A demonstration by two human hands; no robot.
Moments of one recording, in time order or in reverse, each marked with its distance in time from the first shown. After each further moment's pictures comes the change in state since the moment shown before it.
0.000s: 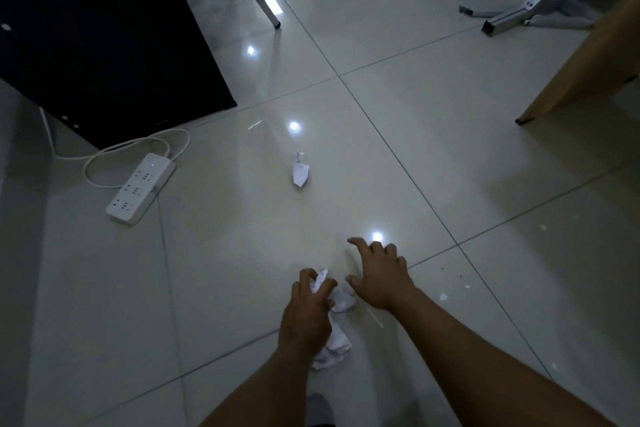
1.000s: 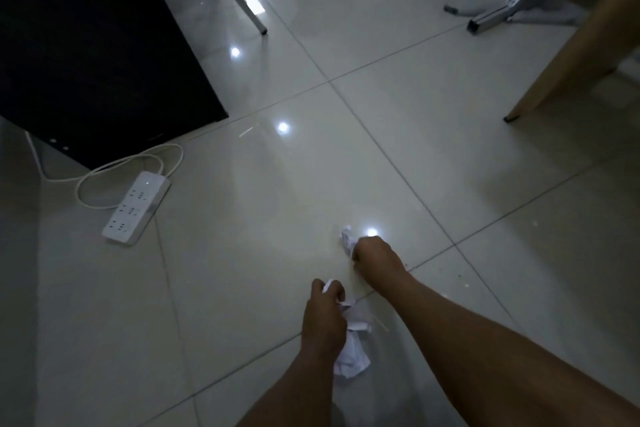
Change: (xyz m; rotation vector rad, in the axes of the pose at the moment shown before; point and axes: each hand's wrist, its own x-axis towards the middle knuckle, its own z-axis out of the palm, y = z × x) left_hand 0.013 0.031 -0.027 -0.275 -0.068 -0.178; right_hand 0.050 -0.008 -0.006 0.099 -0.050 0.038
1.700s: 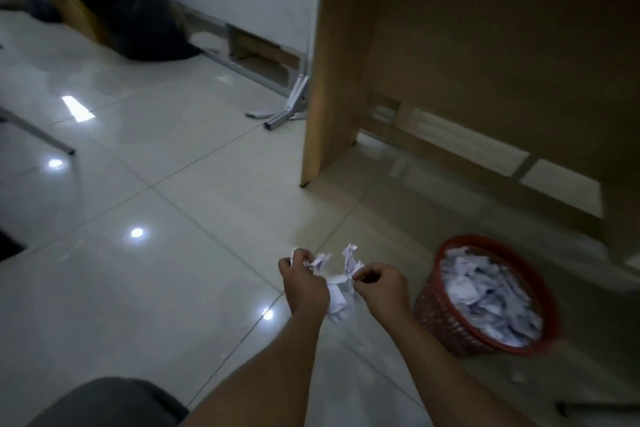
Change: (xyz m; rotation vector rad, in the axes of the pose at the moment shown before) left_hand -0.038 0.306 0.060 -0.393 0.052 0.230; right_hand -0.262 0.158 -0.161 0.719 0.830 0.469
